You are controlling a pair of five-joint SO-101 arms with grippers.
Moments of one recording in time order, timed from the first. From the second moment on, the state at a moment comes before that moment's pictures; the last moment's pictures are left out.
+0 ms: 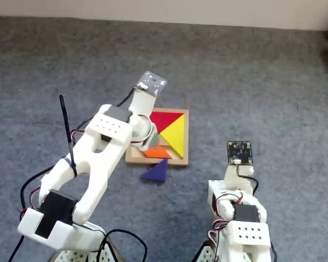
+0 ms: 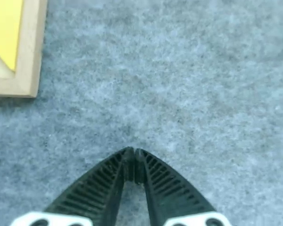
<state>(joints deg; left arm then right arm) 14.4 -2.3 28.0 55.3 -3.4 -1.9 -77.2 96.1 46.7 5.3</state>
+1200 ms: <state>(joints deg) 14.1 14.6 17.0 59.0 -10.4 -1.9 -77.2 96.1 46.7 5.3</state>
